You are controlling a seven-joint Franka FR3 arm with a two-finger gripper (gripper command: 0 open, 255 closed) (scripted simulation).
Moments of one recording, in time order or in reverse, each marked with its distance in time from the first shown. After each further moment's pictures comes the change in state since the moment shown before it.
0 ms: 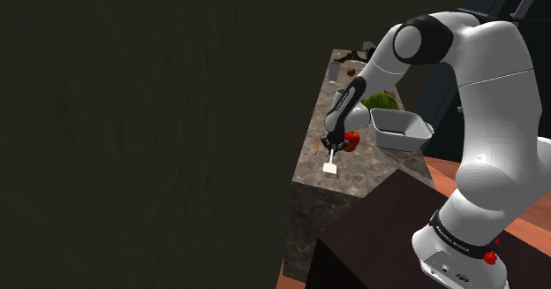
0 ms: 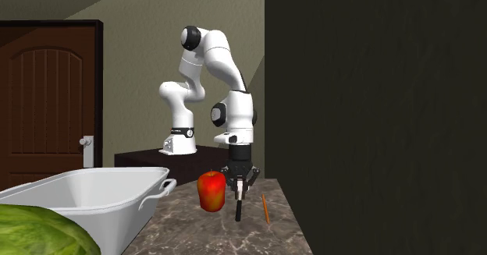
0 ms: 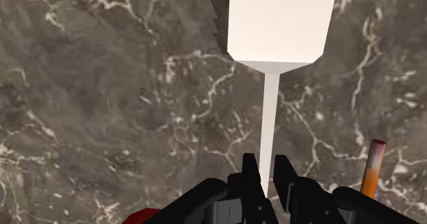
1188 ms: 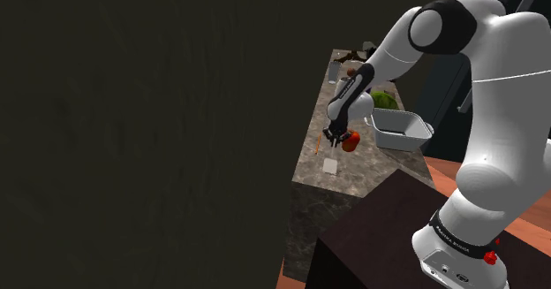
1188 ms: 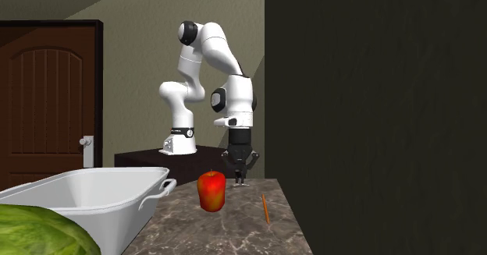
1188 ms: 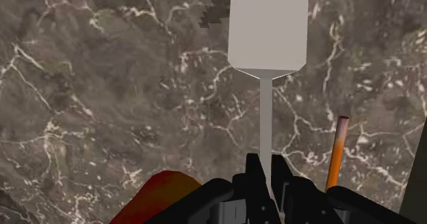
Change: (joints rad) arm 0.009 -0.137 -0.012 -0.047 -0.009 -0.089 0.001
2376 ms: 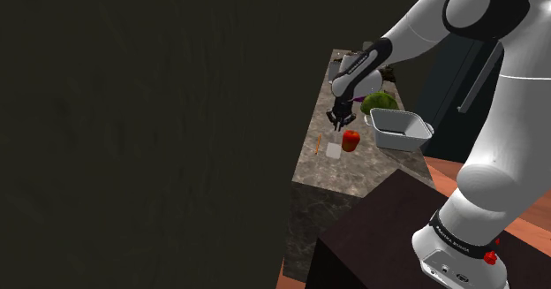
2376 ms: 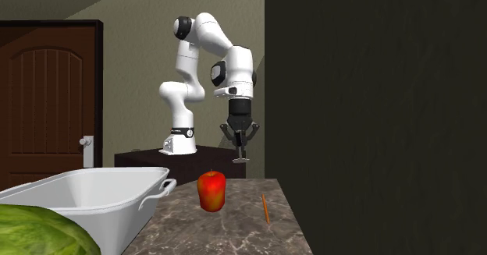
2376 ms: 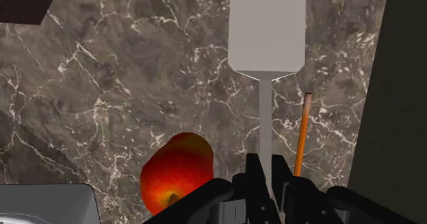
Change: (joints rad) arm 0.016 -0.223 -0.019 -0.024 -0.023 -0.199 0.009
